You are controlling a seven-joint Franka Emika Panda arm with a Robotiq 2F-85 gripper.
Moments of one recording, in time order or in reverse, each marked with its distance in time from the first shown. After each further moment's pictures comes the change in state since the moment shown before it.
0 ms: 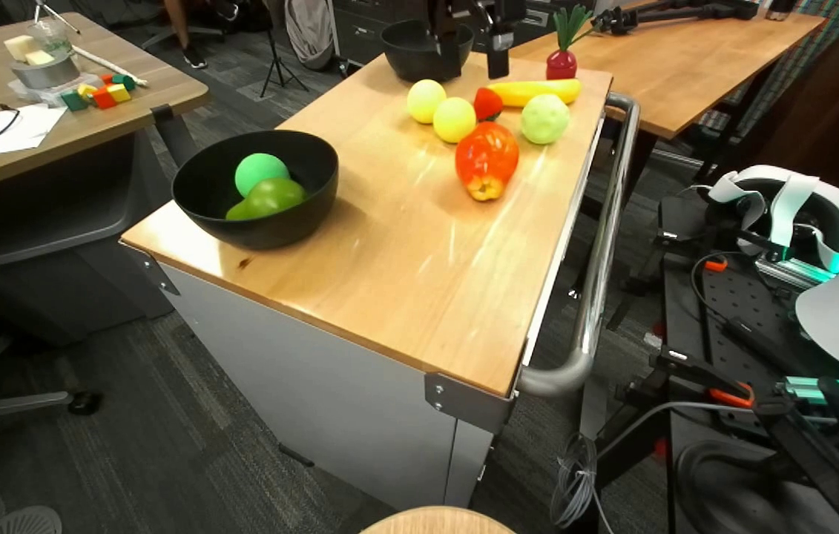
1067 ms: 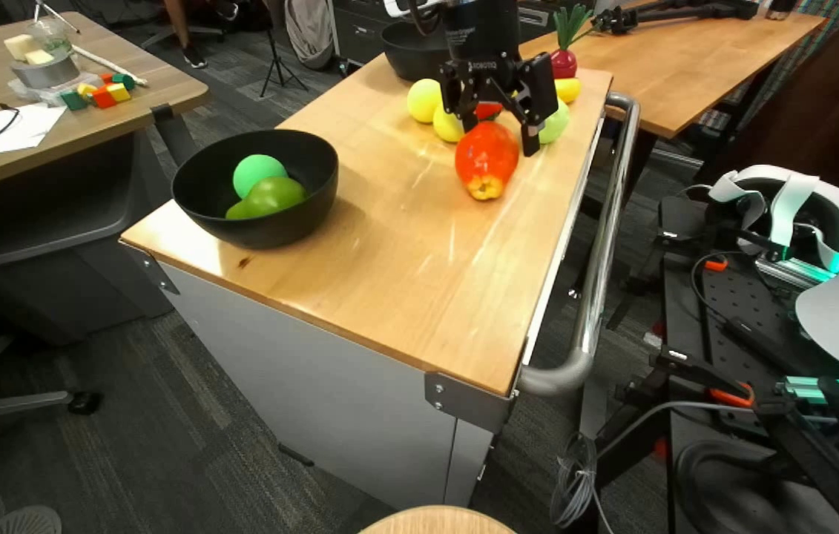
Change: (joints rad) arm 0.049 0.019 0.015 -0.194 -0.171 0.185 -0.105
